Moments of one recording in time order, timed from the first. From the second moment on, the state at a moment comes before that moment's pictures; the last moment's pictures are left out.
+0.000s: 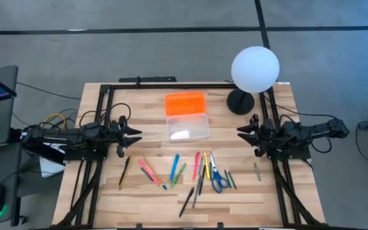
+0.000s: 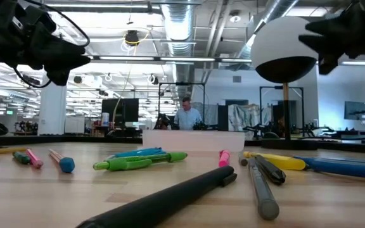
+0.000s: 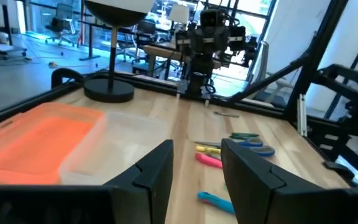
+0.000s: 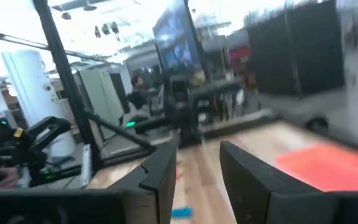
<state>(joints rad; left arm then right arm) -0.04 0.16 0.01 0.15 -0.11 -0.19 0.20 0.07 0.03 0.23 0.24 0.14</state>
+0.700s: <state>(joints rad) -0.04 0.16 0.01 0.14 0.13 -0.23 0.27 0.64 0.23 0.45 0.19 -0.14</state>
